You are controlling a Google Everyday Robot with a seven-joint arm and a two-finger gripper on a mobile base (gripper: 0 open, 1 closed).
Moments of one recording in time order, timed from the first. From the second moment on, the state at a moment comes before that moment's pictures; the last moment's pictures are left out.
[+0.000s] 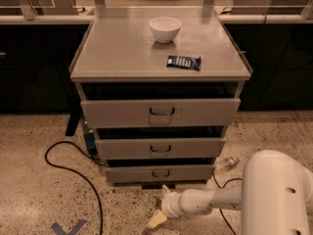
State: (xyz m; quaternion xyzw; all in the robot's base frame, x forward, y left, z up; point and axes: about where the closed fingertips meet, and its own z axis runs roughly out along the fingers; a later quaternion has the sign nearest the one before) arm 0.498 -0.011 0.241 -0.52 0.78 0.18 0.29
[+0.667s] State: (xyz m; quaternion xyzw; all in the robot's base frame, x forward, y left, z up) arm 0.536 -0.004 0.234 -0.51 0.78 0.16 0.31
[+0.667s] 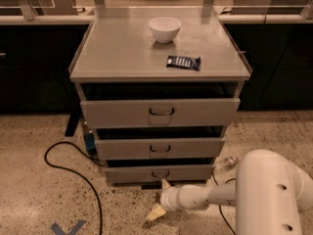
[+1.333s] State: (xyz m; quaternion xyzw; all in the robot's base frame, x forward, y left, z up) arm 0.629 0.020 0.190 -0.49 0.78 0.10 0.37
